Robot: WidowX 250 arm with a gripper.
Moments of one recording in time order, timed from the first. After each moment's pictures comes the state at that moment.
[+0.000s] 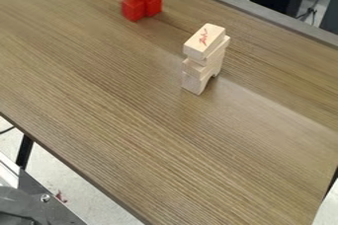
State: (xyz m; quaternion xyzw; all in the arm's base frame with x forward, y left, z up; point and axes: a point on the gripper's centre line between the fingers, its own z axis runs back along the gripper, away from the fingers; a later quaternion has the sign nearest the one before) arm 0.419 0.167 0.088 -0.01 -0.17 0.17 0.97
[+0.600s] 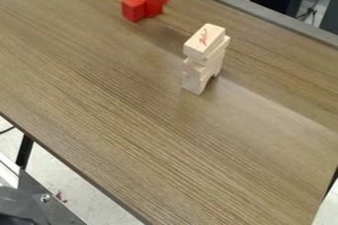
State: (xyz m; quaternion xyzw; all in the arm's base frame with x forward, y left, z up) arm 0.393 0.124 0.090 -0.04 -0.16 0.07 0.98
